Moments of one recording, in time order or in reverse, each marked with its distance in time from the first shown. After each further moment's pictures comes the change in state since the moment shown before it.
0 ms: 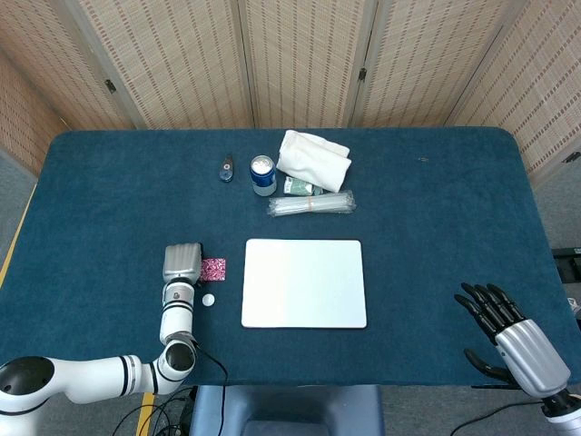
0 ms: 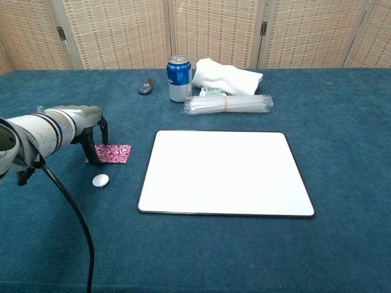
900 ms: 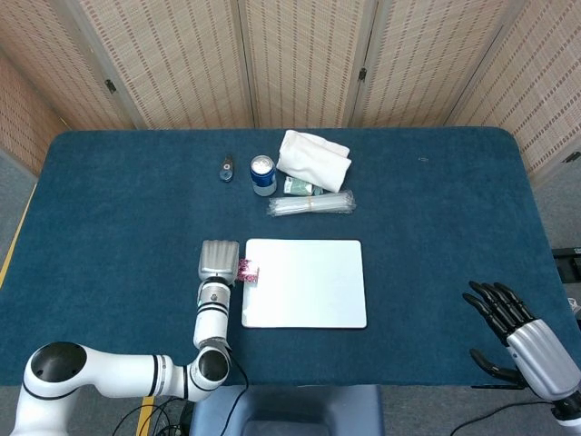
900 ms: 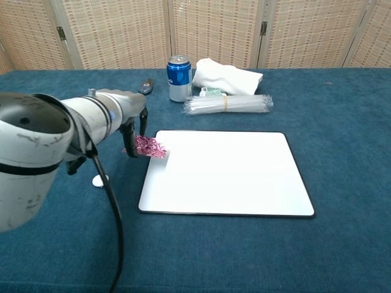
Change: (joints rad) left arm -0.183 -0.094 -0.072 -0.079 -0.061 0.141 0.175; right arm -0.006 0.017 0.001 0.032 -0.018 0.066 0.114
